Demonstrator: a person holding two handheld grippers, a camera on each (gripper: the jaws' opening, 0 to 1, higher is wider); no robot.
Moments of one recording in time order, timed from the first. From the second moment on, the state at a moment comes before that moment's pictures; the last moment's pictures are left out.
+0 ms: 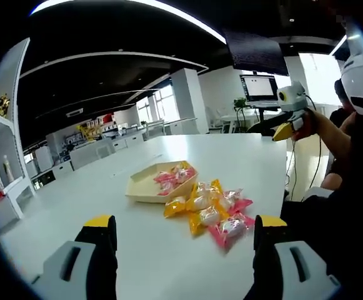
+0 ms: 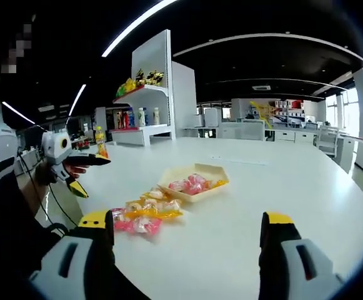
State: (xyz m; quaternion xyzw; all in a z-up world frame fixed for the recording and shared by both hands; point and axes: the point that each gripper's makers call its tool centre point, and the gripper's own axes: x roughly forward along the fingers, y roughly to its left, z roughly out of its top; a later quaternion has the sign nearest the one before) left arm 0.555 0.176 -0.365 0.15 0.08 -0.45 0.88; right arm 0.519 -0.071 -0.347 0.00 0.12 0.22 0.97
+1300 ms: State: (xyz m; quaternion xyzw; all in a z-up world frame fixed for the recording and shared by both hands) left arm 0.658 0.105 -0.416 -0.01 0.18 -0.42 0.89; right arm 0.526 -0.079 -0.364 0.00 0.13 0.22 0.97
